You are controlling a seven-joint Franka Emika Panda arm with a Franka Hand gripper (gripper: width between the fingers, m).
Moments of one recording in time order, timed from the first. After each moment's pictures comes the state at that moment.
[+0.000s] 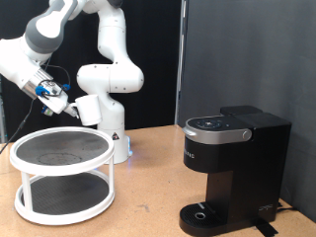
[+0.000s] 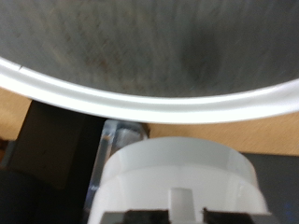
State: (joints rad) arm -0.34 -0.52 -0.73 -2.69 0.35 1.73 1.45
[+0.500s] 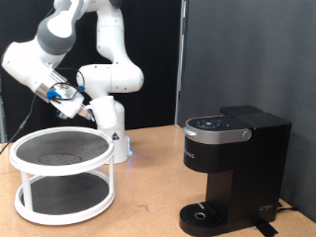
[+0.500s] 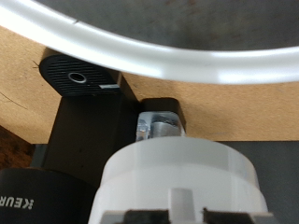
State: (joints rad) arm -0.25 -0.51 -0.61 -2.73 0.52 1.87 1.59
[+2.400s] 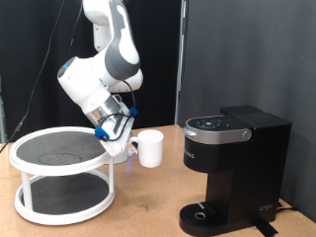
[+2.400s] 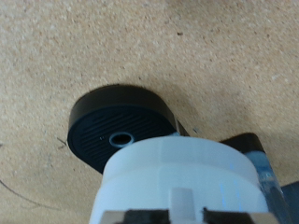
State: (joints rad) arm -0.04 -0.19 -0.28 -2.65 0.81 2.28 1.97
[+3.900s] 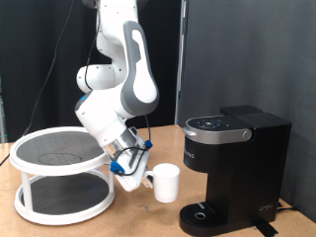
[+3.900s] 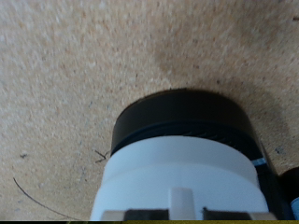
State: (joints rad) arm -0.02 0.11 -0.13 -2.54 1.26 2.47 1.64
